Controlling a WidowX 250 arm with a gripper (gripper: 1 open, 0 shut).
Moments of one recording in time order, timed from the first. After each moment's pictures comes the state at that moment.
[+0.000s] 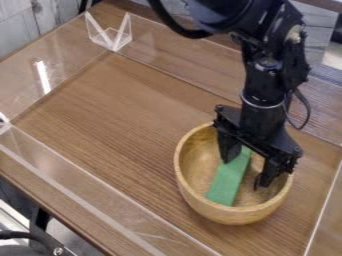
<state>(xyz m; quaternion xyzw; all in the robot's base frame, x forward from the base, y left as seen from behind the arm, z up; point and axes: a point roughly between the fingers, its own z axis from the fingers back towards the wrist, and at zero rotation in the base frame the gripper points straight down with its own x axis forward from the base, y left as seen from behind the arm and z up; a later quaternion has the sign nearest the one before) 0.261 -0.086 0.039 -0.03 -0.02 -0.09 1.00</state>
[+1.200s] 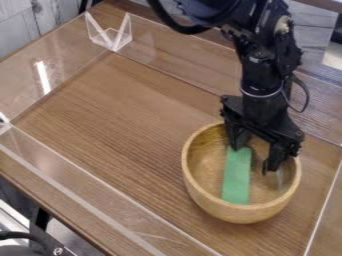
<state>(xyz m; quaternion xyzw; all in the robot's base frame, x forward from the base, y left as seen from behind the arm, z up) 0.282 -0.080 0.032 -0.06 -0.06 -0.09 0.99</state>
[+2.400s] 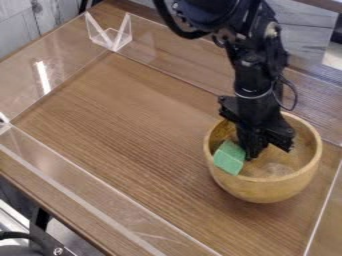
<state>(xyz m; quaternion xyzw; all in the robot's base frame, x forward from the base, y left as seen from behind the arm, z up) 0.288 -0.065 0.015 -0.06 -0.04 -0.09 0.99</state>
